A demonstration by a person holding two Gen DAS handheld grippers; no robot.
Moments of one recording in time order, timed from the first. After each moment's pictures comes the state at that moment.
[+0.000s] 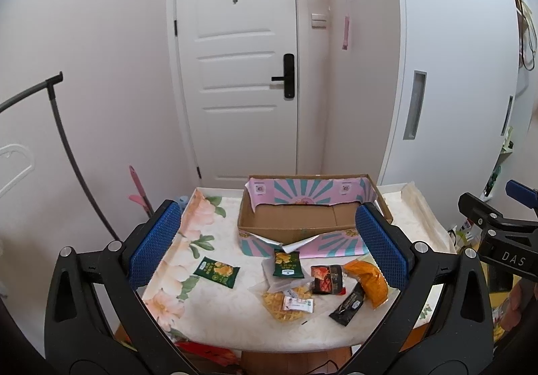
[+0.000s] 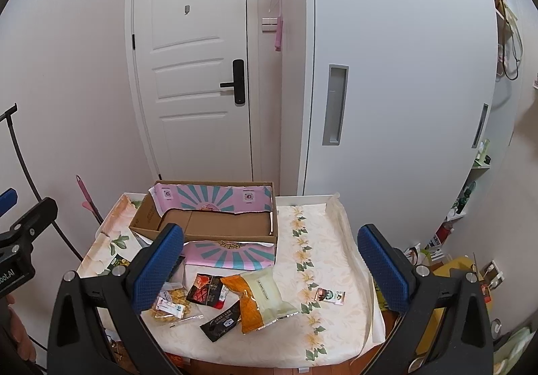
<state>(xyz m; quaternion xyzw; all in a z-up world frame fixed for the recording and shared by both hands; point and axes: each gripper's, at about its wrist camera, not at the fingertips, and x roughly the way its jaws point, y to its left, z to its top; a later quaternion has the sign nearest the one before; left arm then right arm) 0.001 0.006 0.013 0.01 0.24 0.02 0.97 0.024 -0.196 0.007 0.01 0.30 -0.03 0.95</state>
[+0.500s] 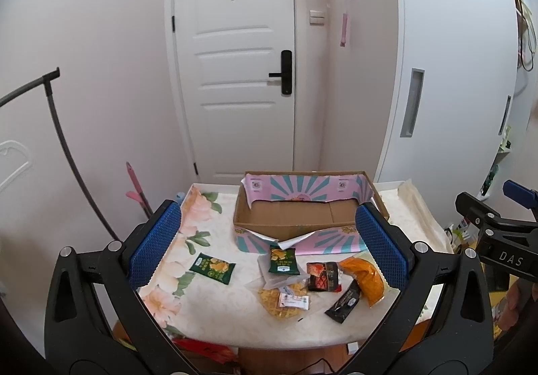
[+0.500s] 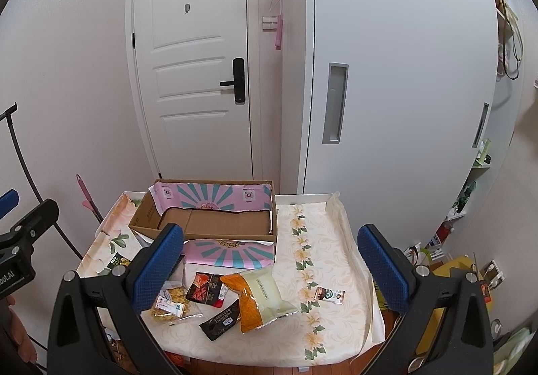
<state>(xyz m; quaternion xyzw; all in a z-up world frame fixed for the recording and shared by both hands) 0.000 0.000 0.012 0.01 0.24 0.01 0.97 0.023 -0.195 0.004 0.01 0.30 -0.03 0.95</state>
